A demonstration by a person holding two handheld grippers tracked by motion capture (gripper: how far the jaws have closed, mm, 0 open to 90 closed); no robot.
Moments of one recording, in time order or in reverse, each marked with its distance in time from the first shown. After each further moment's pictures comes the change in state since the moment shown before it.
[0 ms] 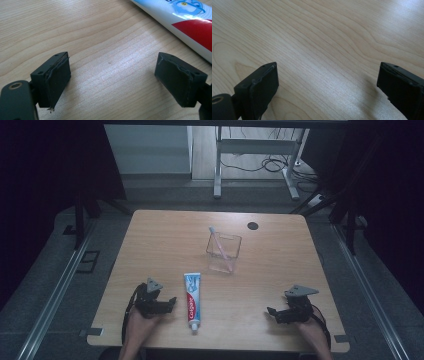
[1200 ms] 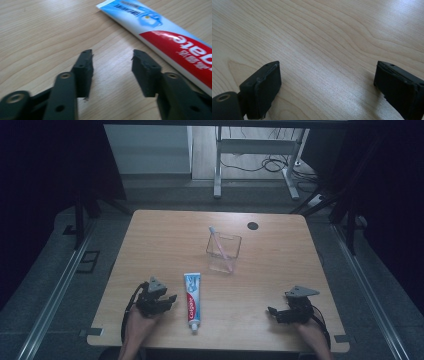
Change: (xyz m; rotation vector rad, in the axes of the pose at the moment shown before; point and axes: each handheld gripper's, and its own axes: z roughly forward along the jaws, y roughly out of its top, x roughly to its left) left arm -0.013 0.014 -0.017 -0.007 -0.078 0.054; right arm -0.002 -0.004 0.001 -0.005 -0.013 0.010
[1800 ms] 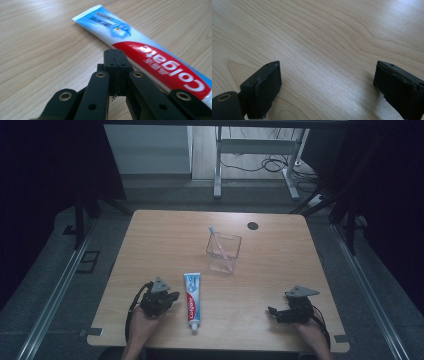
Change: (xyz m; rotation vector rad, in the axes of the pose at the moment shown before) left arm -0.014 0.011 -0.005 -0.028 -0.101 0.034; right arm 0.000 0.000 0.000 -0.001 -0.001 0.001
